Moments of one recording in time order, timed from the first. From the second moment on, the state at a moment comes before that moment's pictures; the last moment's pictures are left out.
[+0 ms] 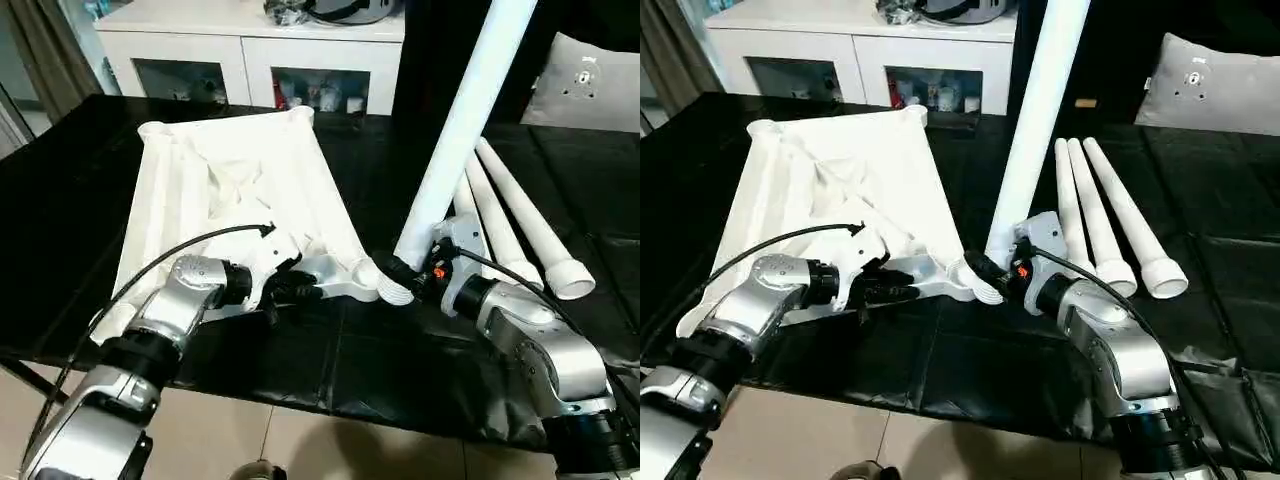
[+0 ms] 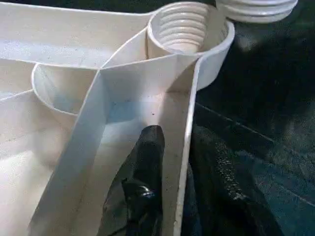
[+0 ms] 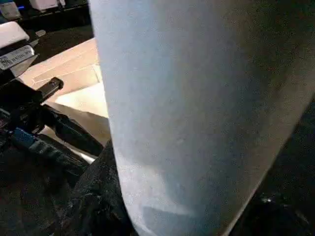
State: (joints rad) left arm -0.62 0.36 -0.33 0.64 -0.07 0.12 -1.00; right arm -0.27 -0.32 0.06 0.00 0.31 0.46 0.61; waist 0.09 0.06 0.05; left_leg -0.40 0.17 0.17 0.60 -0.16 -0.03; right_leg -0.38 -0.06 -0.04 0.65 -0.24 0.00
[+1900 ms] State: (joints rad) left arm -0.58 0.40 -0.37 0.59 0.00 -0.10 -1.18; right arm -0.35 -0.32 0.11 0.13 0.35 0.50 0.77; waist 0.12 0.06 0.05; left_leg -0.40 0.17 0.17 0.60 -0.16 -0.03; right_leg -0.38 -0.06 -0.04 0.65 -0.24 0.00
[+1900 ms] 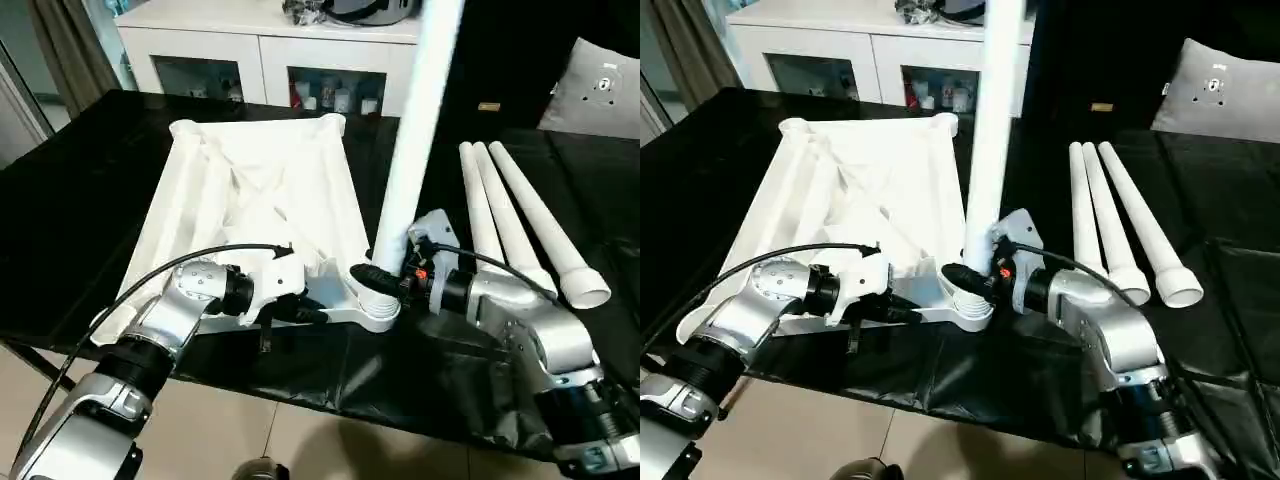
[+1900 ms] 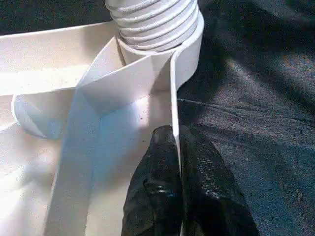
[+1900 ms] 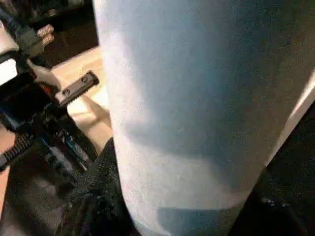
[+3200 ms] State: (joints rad) left arm -0.60 0.40 -0.37 0.66 0.02 -0.11 -1.23; right arm -0.35 -0.34 0.20 0.26 0.21 0.16 0.93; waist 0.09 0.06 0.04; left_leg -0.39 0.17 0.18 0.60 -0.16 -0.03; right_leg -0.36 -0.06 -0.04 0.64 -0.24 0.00
